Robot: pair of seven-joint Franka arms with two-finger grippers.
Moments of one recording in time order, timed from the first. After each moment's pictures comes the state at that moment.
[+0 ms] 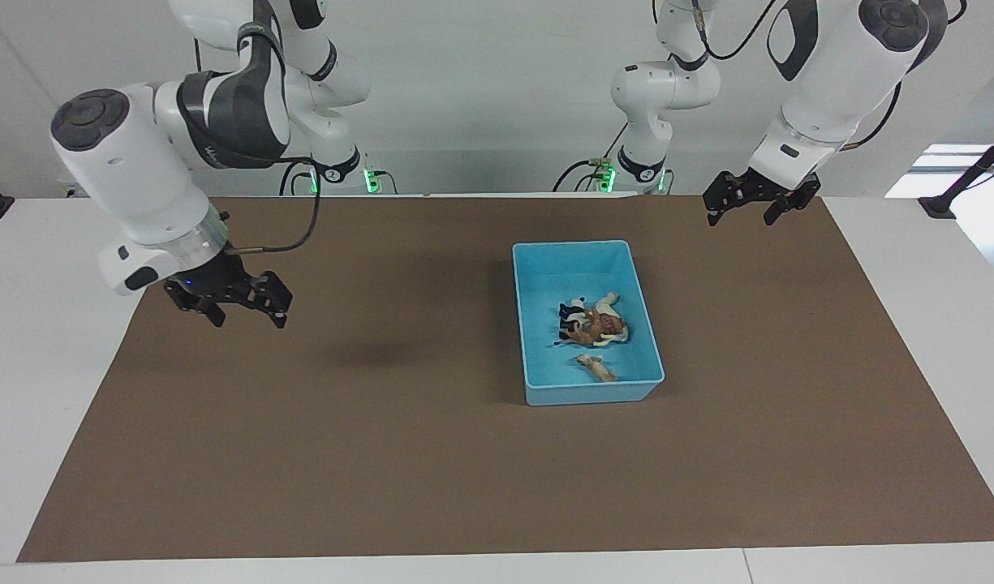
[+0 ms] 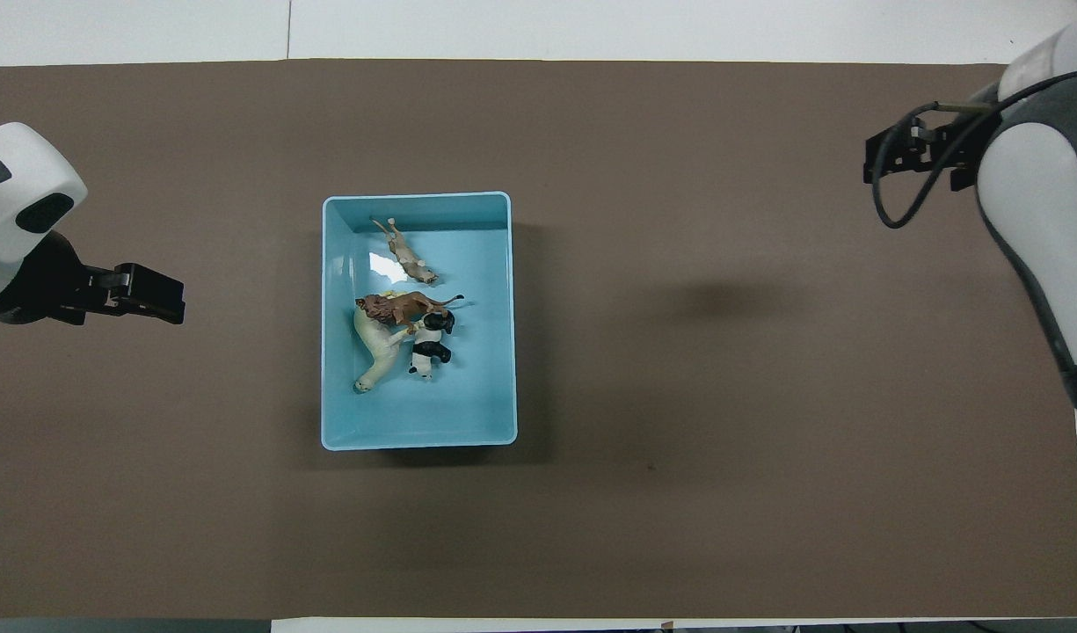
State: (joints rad) left arm -0.01 -0.04 -0.13 -1.68 -0.02 1.53 -0.06; right arm 0.09 0.26 -0.13 -1.42 0.06 1.69 0.05
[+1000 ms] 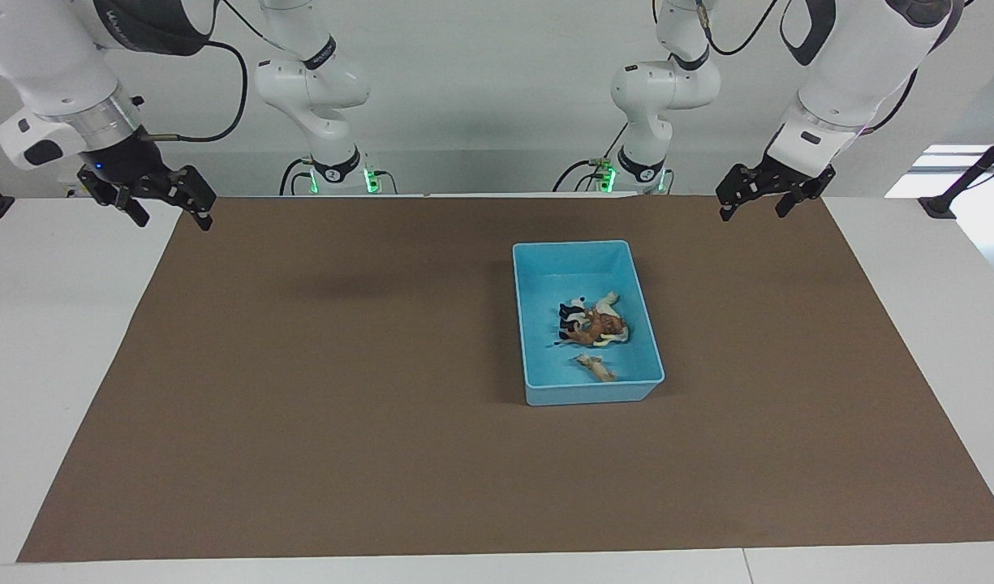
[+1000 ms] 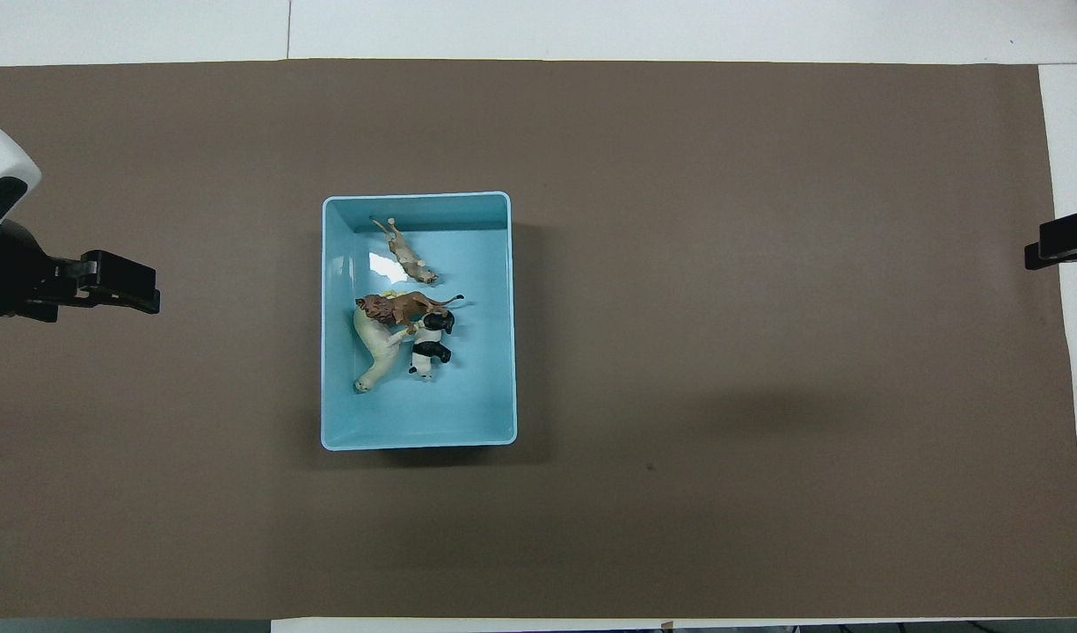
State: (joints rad) left arm -0.01 -0.05 -0.11 -1.64 -0.02 1.52 -0.11; right arm -0.01 0.01 -0.12 -1.55 0.01 1.54 -0.02
